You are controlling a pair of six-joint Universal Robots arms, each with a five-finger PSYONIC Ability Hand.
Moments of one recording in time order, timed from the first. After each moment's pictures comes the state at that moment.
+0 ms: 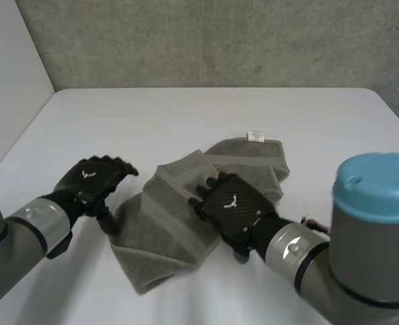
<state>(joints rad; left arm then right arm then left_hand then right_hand) 4.49 -1.72 -1.89 3.21 -1.25 3.38 2.25 -1.29 1.66 0.03 1.32 2.59 0.33 0.27 0.22 0.23 0.07 0.23 0.25 0.21 0.23 0.07</state>
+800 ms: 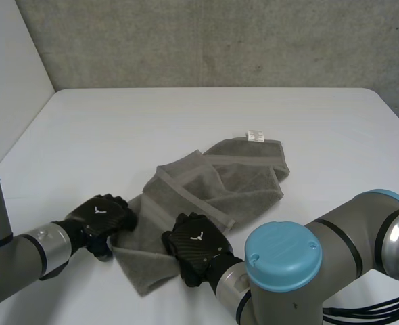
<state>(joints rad) 4.59 -1.92 -1.90 3.13 -1.08 3.73 2.44 -1.01 1.63 -0.22 1.46 3.08 0.76 0.80 0.22 0.23 0.62 1.08 1.09 0.21 0.23 0.91</state>
